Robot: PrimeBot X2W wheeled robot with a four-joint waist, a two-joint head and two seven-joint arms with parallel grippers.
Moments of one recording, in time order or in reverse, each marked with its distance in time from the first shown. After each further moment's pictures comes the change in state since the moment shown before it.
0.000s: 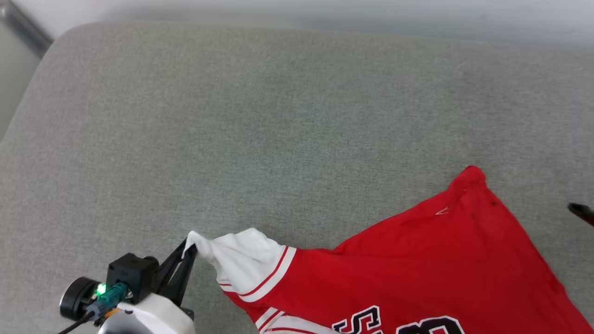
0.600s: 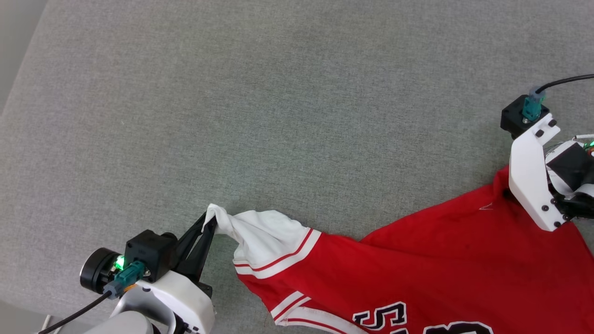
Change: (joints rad) left arm -0.106 -0.080 -0.010 0.044 0.051 -0.045 0.001; right arm -0.442 0.307 0.447 0.407 -0.167 0.000 0.113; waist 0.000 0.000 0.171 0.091
